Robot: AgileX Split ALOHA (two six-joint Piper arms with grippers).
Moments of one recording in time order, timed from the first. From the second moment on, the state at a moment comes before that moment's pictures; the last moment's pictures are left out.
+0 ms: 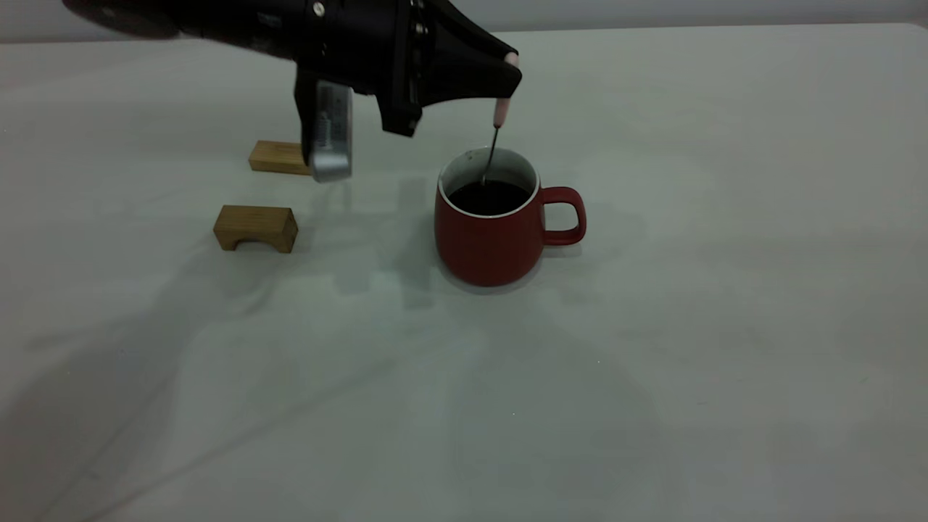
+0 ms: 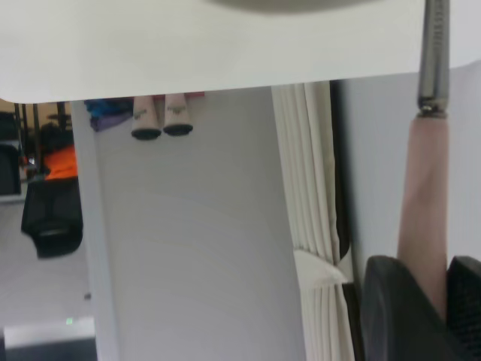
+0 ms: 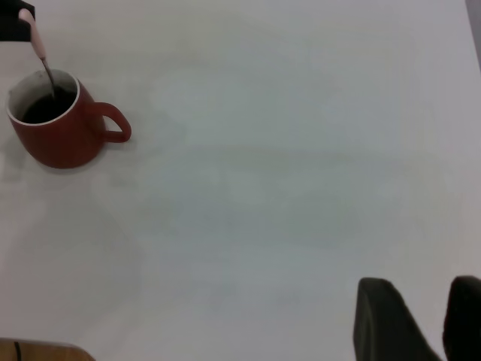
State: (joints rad) left arm -0.29 2.33 -1.28 -1.71 0.84 -0.51; right arm 0.01 0.02 -0.47 0.07 1.13 -0.09
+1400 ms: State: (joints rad) left arm -0.29 2.35 -1.35 -1.52 0.81 -0.66; right arm 0.01 0.02 -0.47 0.07 1.13 -0.09
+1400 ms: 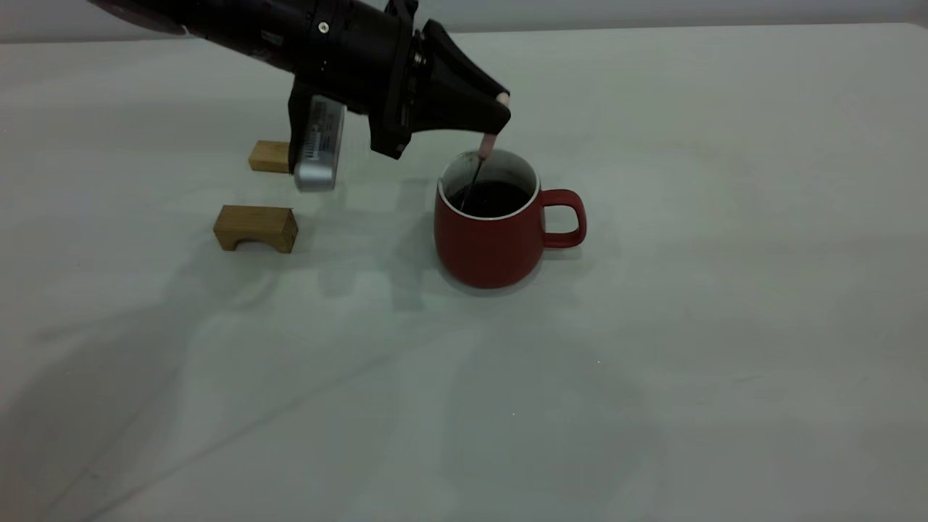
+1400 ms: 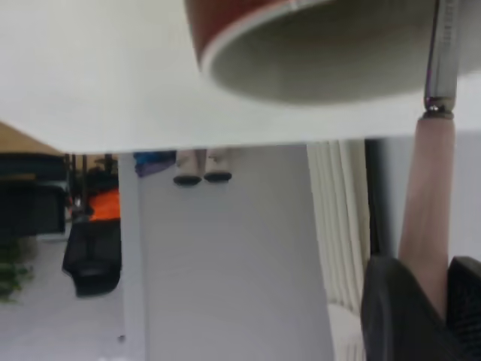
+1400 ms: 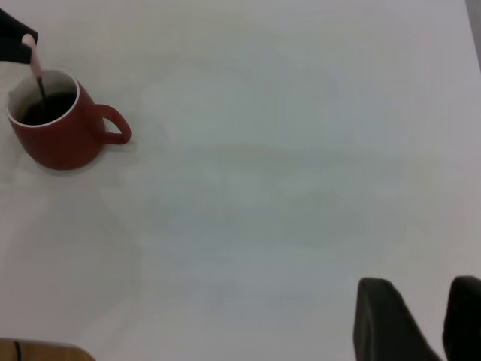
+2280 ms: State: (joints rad) left arm -0.28 2.35 -1.35 -1.40 0.94 -0.62; right arm 0.01 0.02 -0.47 0.07 1.13 -0.09
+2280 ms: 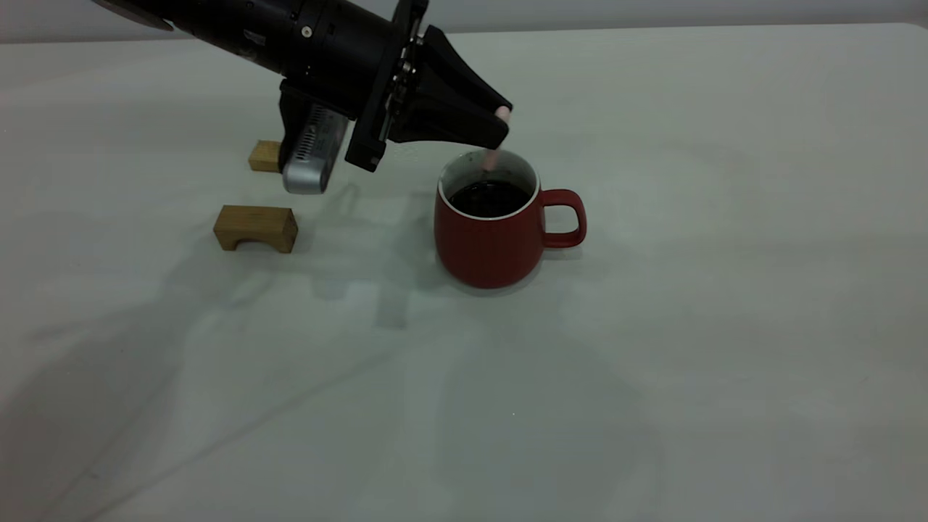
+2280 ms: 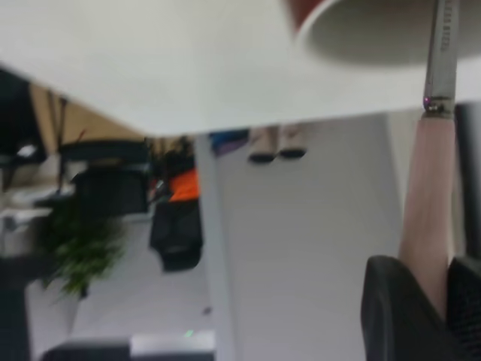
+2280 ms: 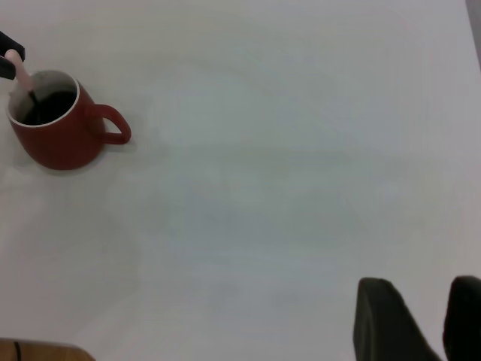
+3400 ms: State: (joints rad) left arm -0.27 2.33 -1.42 -1.16 0.90 -0.64; right arm 0.01 0.02 -0.47 0.07 1.13 -0.09
